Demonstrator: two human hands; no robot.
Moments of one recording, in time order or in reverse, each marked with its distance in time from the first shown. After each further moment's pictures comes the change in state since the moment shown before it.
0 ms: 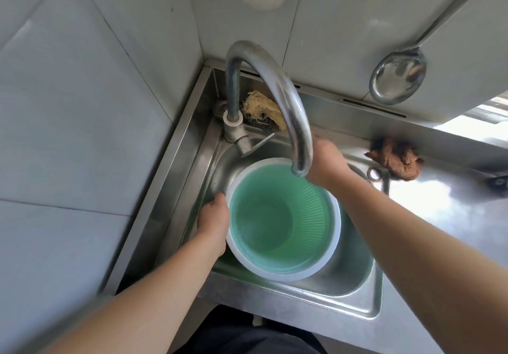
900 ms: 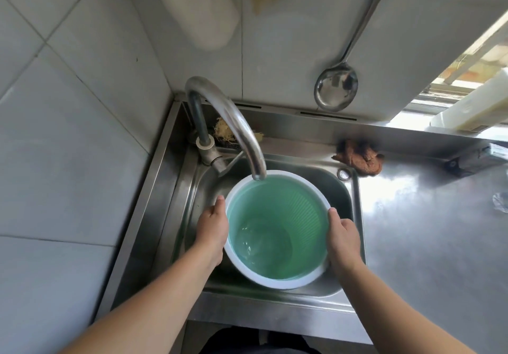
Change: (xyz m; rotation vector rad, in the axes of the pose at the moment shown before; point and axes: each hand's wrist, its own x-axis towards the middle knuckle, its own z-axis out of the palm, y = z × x) left_hand -0.028 0.014 0.025 0.168 -0.092 0.229; right_hand -0.136 0.080 0.062 0.874 0.395 0.796
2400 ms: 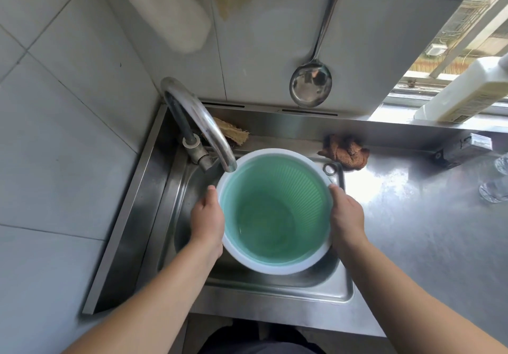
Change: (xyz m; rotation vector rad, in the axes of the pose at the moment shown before) left_hand -0.055 0.026 0.027 -0.172 0.111 0.074; right_hand 0.012 -0.033 -0.045 0.233 -0.075 -0.032
